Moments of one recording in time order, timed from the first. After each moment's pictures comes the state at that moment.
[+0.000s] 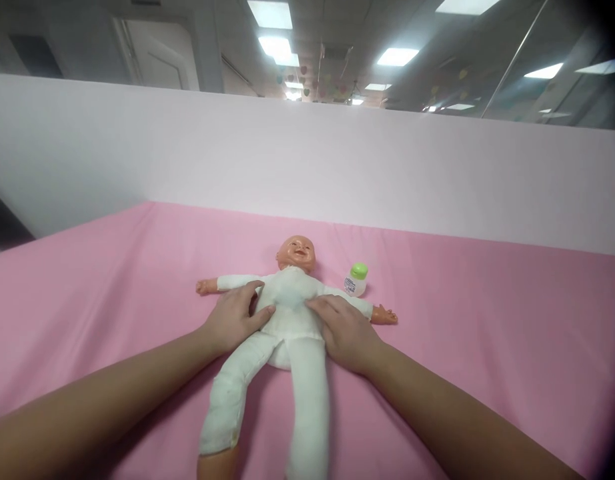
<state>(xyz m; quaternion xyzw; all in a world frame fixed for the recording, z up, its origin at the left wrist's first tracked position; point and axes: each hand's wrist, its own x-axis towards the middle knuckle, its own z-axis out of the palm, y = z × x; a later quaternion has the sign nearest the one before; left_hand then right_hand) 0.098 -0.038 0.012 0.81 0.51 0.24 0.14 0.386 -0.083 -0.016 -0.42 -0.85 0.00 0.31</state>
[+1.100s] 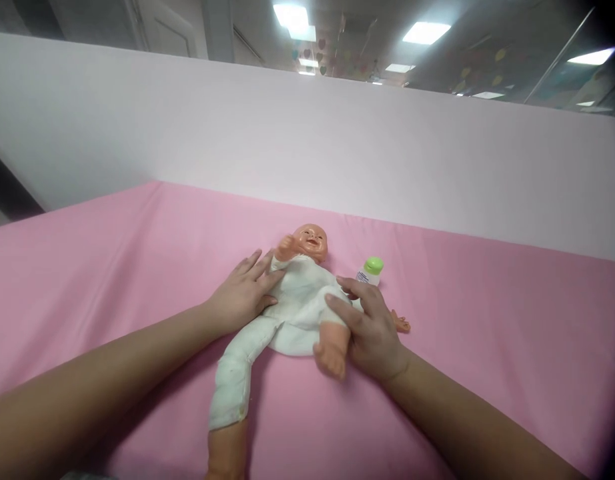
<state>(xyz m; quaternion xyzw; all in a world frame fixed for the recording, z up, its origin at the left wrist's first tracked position) 0.084 -0.018 0.012 0.89 0.43 0.15 -0.02 0.383 -0.094 -0.005 -0.33 -0.81 -0.12 0.47</state>
